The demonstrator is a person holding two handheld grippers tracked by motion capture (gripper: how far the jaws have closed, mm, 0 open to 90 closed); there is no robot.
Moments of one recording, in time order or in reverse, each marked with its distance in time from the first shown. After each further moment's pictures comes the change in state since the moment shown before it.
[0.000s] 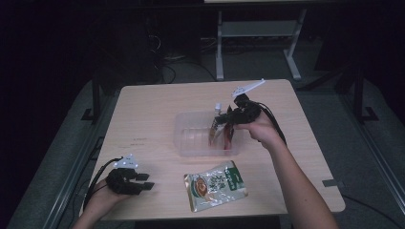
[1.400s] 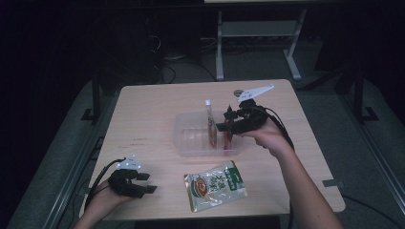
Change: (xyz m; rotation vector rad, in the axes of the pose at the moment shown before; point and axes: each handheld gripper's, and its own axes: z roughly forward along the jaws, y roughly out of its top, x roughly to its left) left arm -0.008 0.004 0.002 0.007 -0.013 0.016; right arm 0.035 -0.007 -0.028 -0.052 -0.087 -0.041
